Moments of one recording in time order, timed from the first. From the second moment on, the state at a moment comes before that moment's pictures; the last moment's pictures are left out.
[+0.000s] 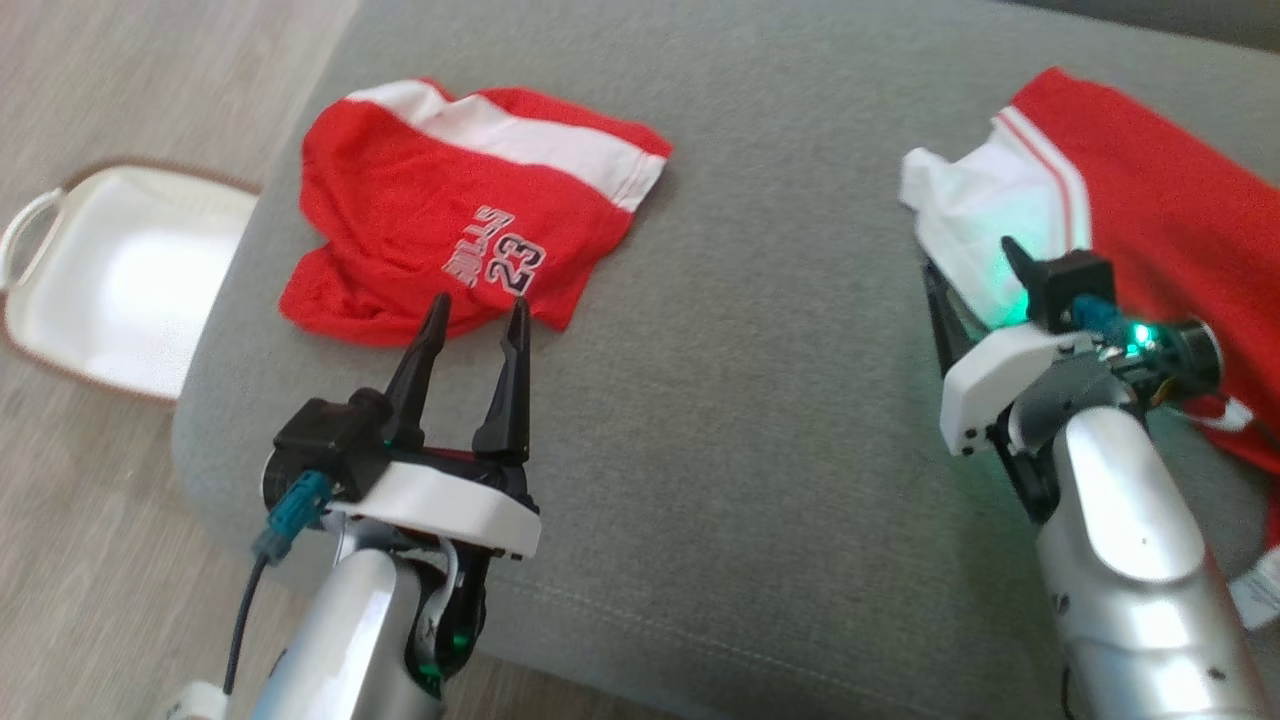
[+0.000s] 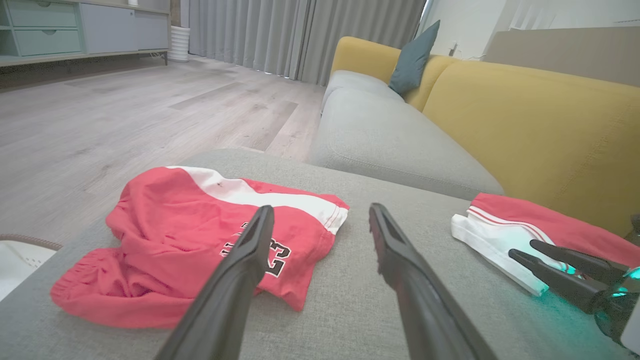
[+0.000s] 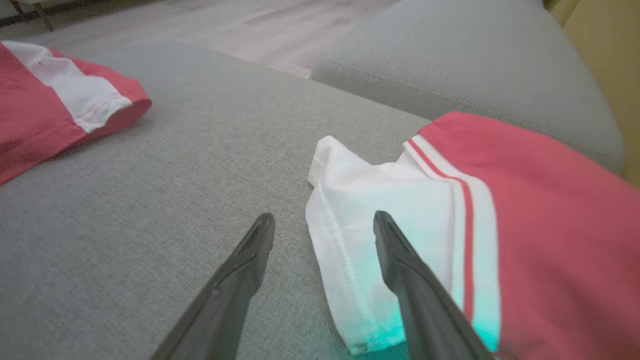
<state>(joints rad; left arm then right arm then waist) -0.21 0.05 -0.36 0.15 -0.33 0.04 -0.25 -0.47 -0.05 0.02 0.56 -0.14 0.13 0.06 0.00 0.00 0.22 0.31</state>
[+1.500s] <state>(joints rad) -0.11 0.04 -0.28 0.17 -0.30 0.09 -0.25 -0.53 -0.21 0.56 0.16 0.59 0.13 0.15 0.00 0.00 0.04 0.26</state>
